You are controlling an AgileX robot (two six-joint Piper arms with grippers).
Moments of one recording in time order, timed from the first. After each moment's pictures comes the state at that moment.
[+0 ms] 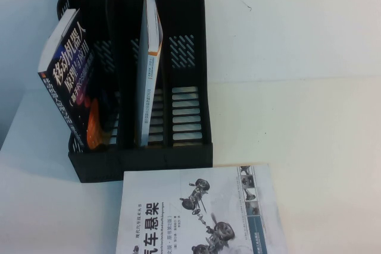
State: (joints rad) right arm 0.00 -0.01 0.03 -0.07 0.37 0.06; left arm -0.02 -0.01 0.03 -0.02 0.14 -0.04
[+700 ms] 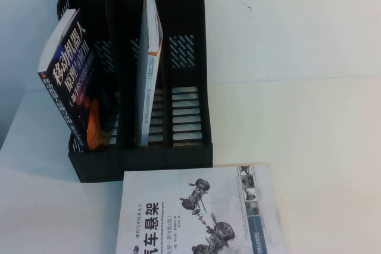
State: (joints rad) right arm 0.00 -0.01 0.03 -0.06 -0.34 0.07; left arm -0.02 -0.01 0.03 -0.02 -0.21 0.04
